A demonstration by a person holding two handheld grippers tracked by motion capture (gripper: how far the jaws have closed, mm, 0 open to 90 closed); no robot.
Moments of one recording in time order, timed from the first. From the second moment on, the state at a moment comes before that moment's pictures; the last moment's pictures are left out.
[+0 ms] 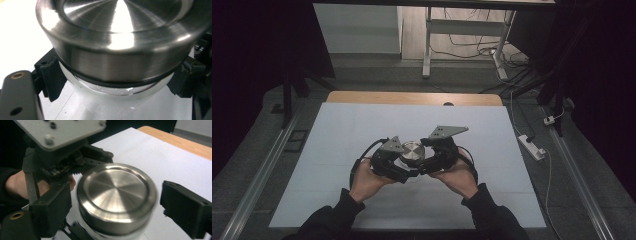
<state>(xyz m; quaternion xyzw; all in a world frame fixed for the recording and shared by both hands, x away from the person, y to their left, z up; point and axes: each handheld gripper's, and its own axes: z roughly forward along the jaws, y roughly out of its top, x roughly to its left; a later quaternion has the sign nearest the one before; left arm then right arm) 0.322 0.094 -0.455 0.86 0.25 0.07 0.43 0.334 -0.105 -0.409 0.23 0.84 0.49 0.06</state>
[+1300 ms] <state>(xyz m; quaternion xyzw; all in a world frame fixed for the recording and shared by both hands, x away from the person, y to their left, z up) 0.320 0.093 -0.453 0.87 0.21 0.05 0.44 0.337 -0.105 -0.413 0.15 0.85 0.51 0.05</state>
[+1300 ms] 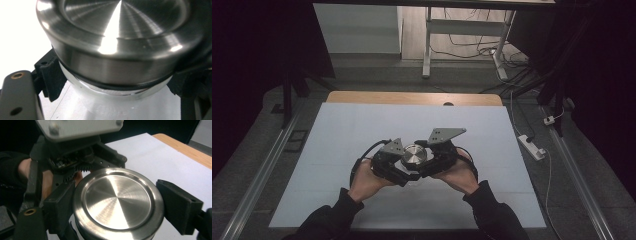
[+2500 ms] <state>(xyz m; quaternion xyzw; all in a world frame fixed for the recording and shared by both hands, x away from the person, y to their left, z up) 0.328 0.103 -0.459 0.87 0.23 0.07 0.43 0.334 -0.127 -0.394 0.18 0.83 0.53 0.08</state>
